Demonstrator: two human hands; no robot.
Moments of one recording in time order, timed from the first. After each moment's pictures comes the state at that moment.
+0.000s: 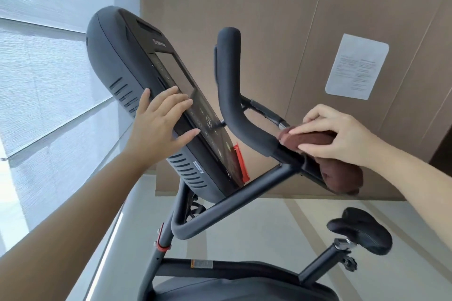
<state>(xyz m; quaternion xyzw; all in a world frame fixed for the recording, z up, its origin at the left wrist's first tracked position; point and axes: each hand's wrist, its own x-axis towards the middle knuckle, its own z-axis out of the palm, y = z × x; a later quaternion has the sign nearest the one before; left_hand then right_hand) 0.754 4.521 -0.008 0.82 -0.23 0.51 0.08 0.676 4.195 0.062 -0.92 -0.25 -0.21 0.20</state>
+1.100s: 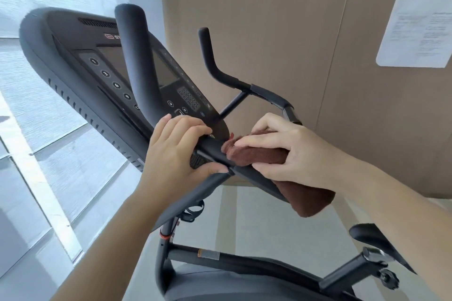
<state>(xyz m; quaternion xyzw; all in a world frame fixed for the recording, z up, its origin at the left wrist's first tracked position) 0.707 4.347 -0.021 0.85 -0.21 0.47 0.09 0.714 4.126 0.022 -0.85 -0.42 -0.13 0.28</state>
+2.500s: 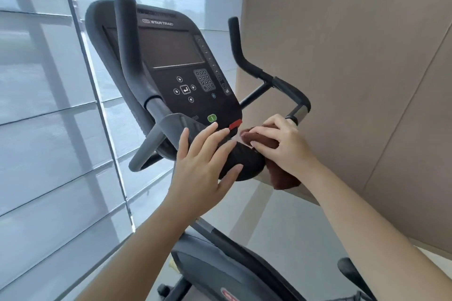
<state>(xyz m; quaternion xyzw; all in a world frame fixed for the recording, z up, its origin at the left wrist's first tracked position) 0.678 4.143 -0.071 0.89 0.00 0.45 -0.03 0.829 4.004 -0.046 -0.79 -0.48 -0.21 0.33</state>
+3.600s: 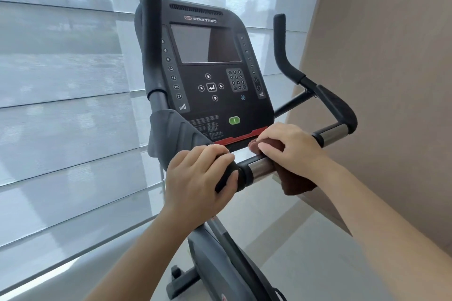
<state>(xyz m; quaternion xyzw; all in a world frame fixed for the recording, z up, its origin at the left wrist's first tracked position) 0.718 4.093 -0.073 0.83 0.14 0.53 -0.13 0.909 4.010 -0.028 -0.74 -0.61 -0.08 0.25</state>
